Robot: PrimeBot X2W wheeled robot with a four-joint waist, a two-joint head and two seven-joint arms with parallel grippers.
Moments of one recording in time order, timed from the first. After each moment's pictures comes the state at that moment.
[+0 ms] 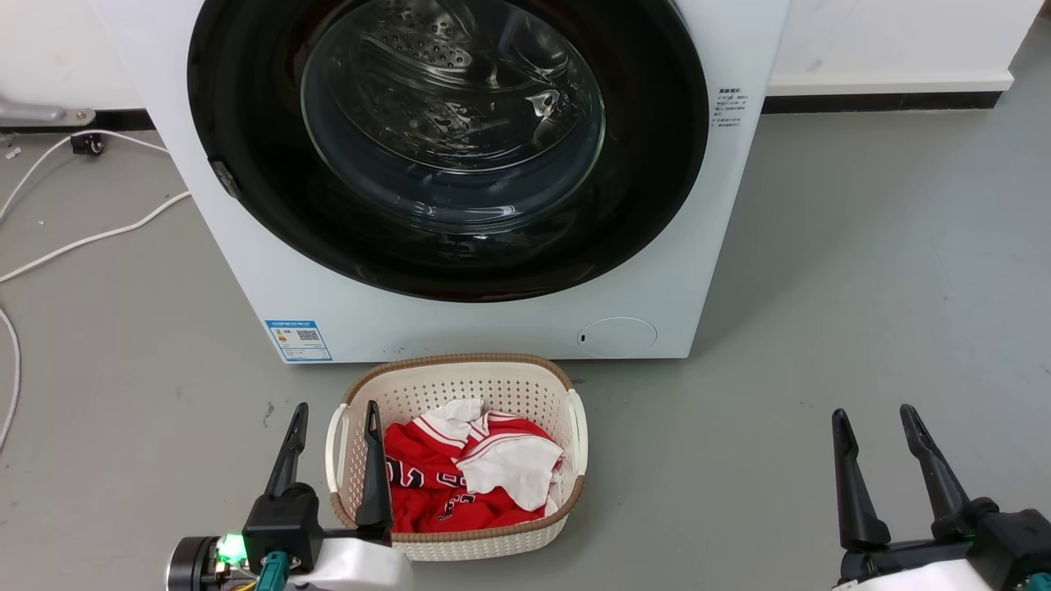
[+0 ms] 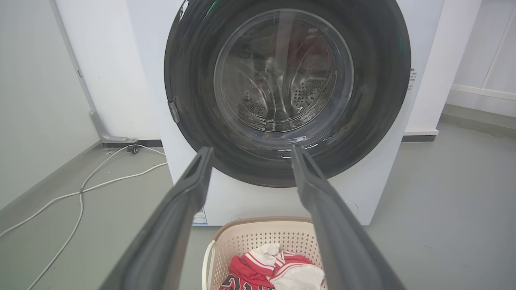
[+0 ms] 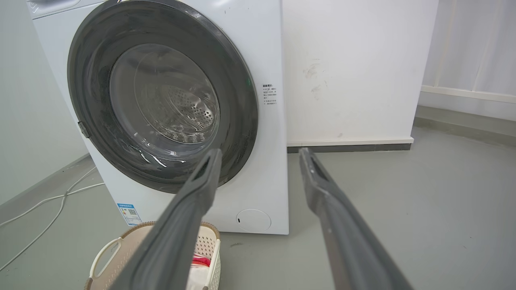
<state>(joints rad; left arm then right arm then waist) 0.03 0.05 -0.12 0.07 -0.06 0.12 -0.26 0.13 -0.05 -0.02 -0.04 0.13 0.13 -0.26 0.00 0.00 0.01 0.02</state>
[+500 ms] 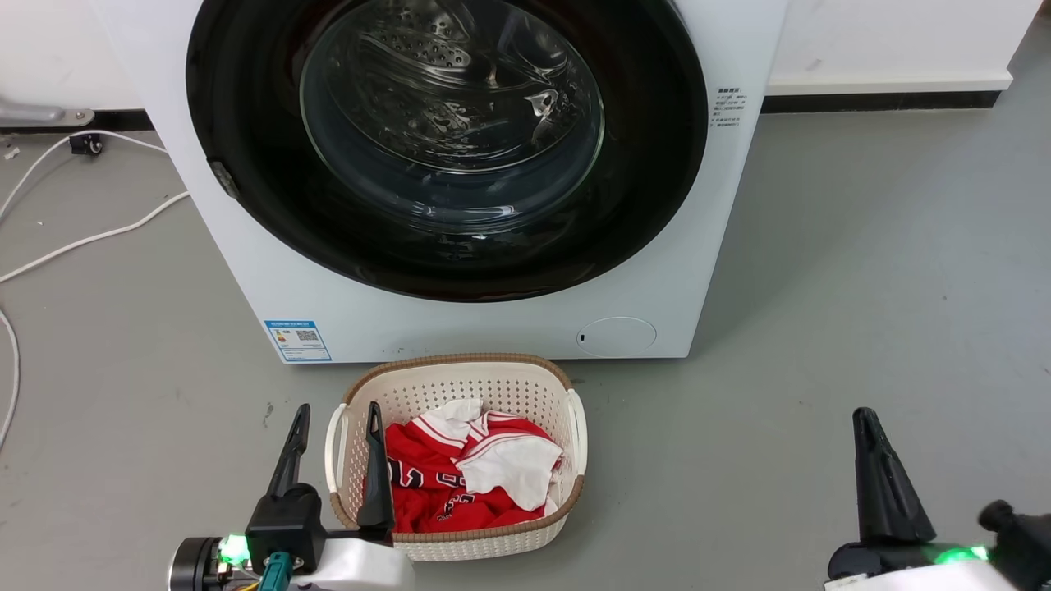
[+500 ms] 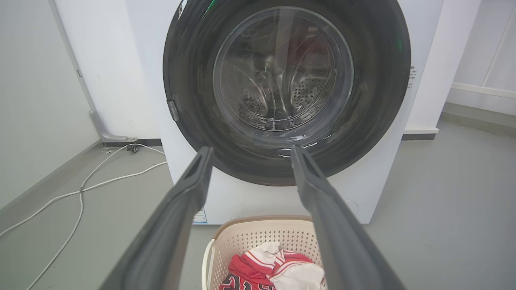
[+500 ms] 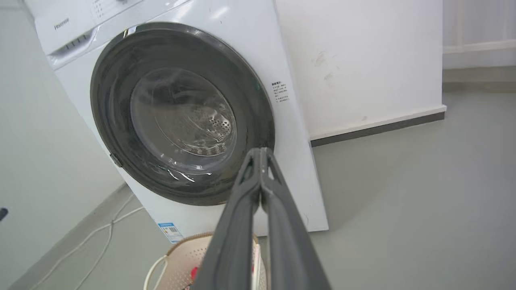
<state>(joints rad) 0.03 0.05 -0.13 0.08 -0.06 0.13 -0.26 0.13 -0.05 0.02 -0.03 0.34 0.13 -0.26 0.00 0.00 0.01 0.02</state>
